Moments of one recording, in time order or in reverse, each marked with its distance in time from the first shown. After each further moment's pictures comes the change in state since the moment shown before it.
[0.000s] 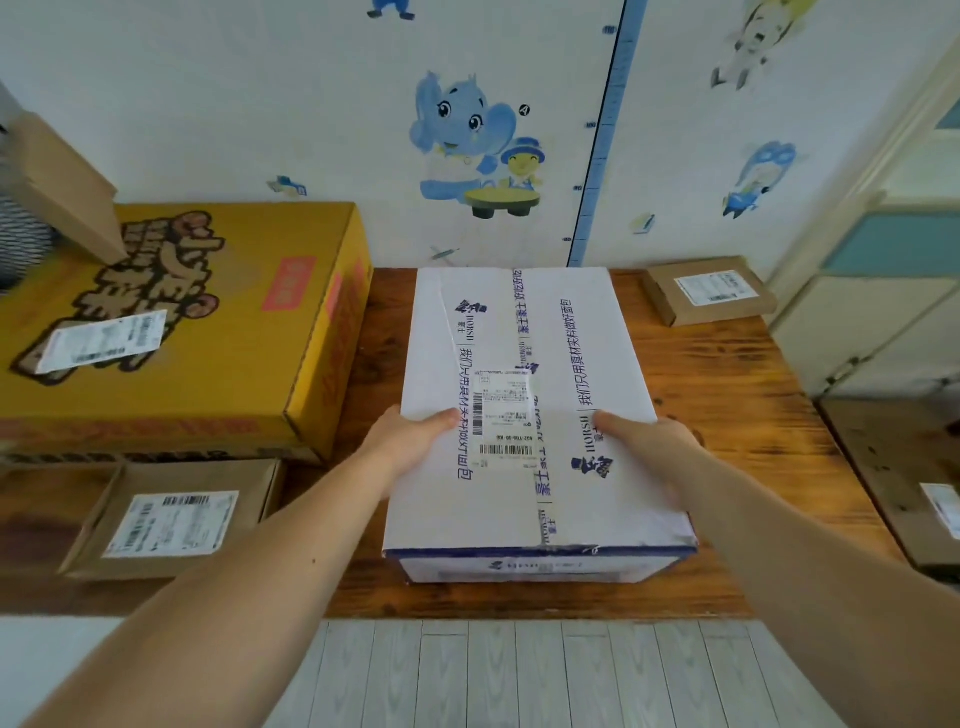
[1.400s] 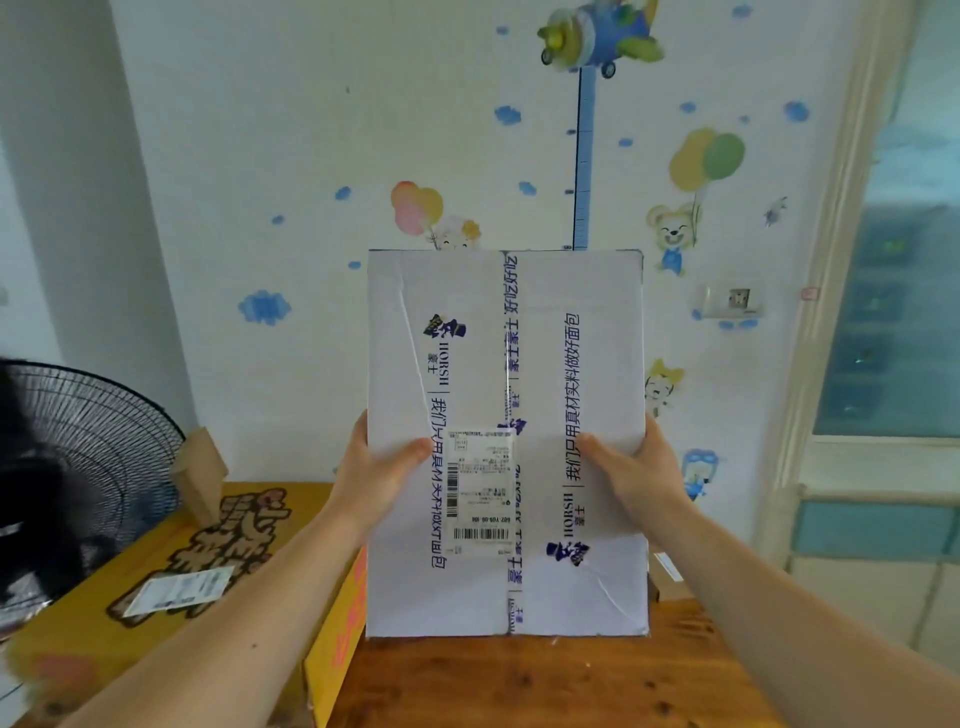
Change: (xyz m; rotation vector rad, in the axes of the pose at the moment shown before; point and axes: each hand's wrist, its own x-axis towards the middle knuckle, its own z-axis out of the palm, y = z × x) left_hand -0.168 0.202 -0.061 -0.356 0.170 0.902; right_hand -0.142 -0.170 -0.110 0.341 0.170 -0.910
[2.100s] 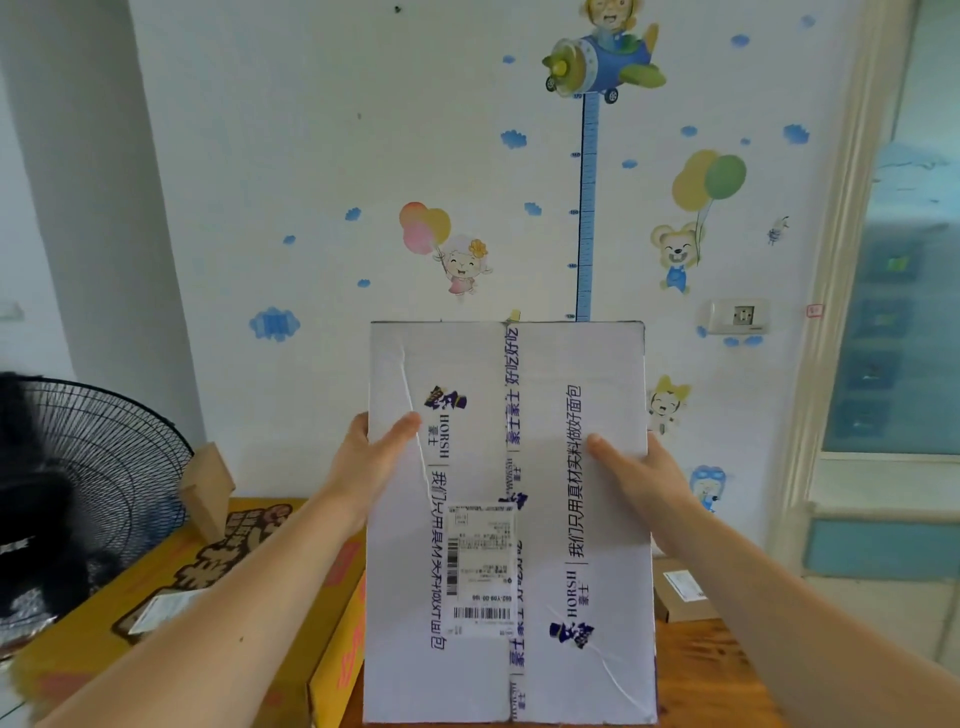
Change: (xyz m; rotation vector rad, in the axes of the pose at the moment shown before) left_hand 0.018 0.023 -0.012 0.074 0.045 -0.038; right_hand 0.007 -0.010 -0.002 0.055 -0.092 0.078
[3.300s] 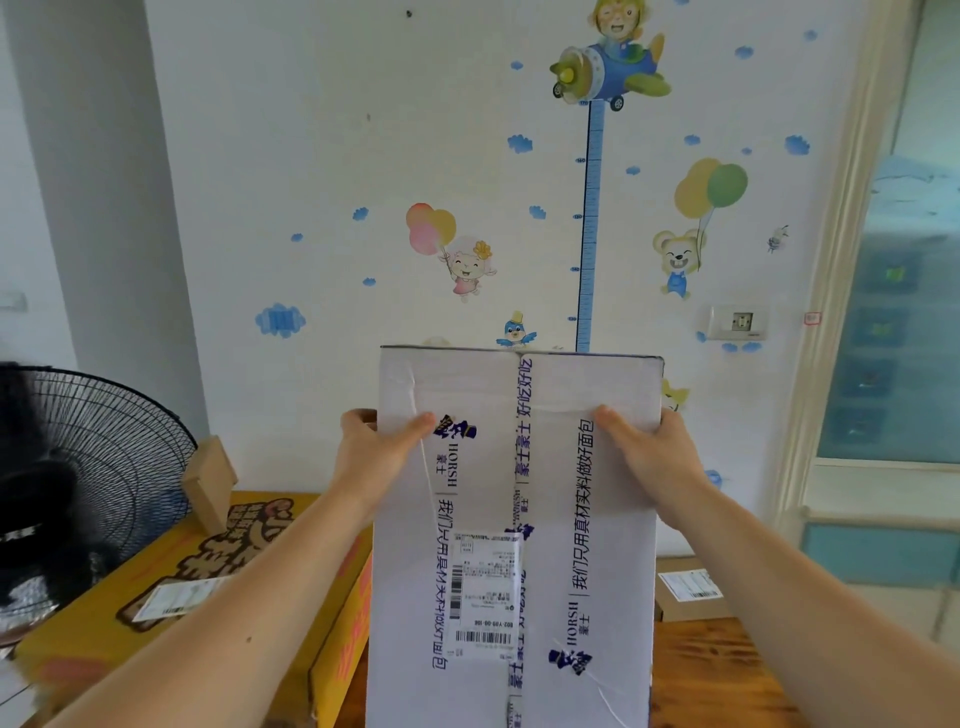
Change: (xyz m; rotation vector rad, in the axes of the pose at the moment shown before) left_hand -0.010 0.013 0.006 0.031 0.156 0.001; right_hand 0.000 -0.029 -0.006 -0.049 0.102 -0.030
